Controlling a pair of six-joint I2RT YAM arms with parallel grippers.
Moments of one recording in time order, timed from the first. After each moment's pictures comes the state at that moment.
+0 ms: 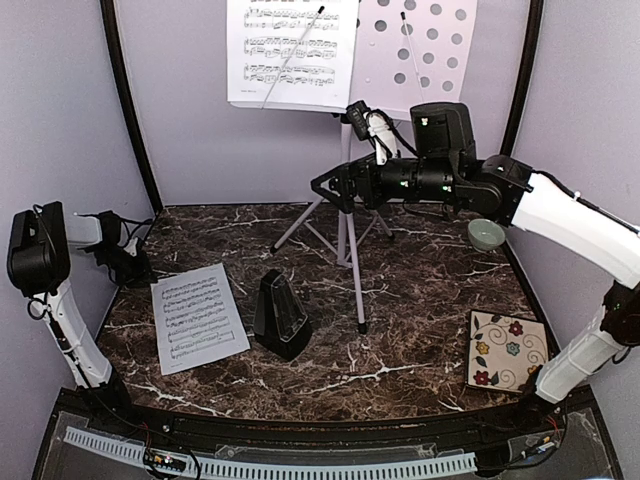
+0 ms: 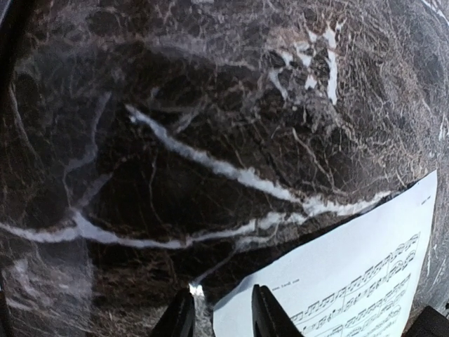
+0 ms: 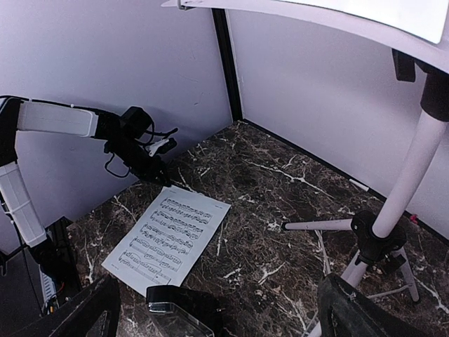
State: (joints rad) left arm 0.32 1.86 1.16 -0.60 0.32 -0.05; right arm 0.91 1.49 1.56 -0.36 -0.10 0.14
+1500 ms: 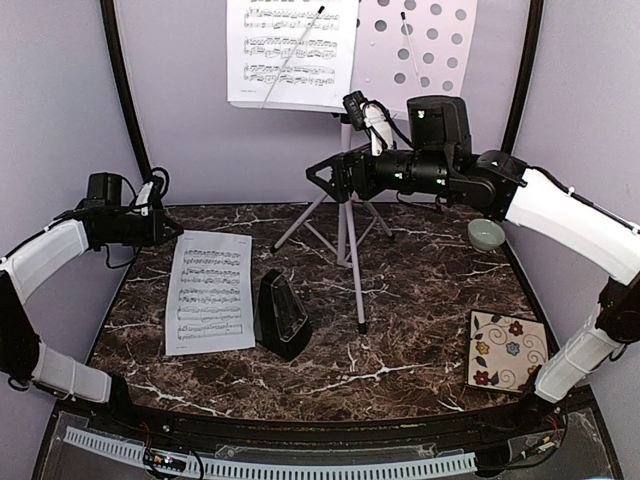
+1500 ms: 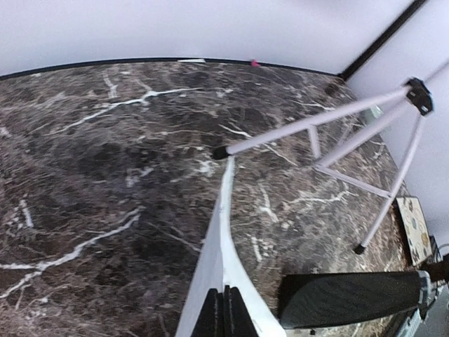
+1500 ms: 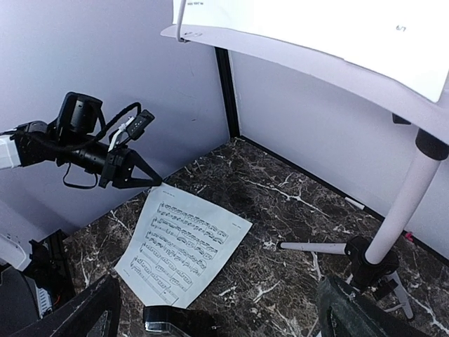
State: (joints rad) left arm 0.05 1.29 1.02 -0.45 0.59 -0.05; right arm 0.90 1.53 1.61 -0.33 -0.08 0.13
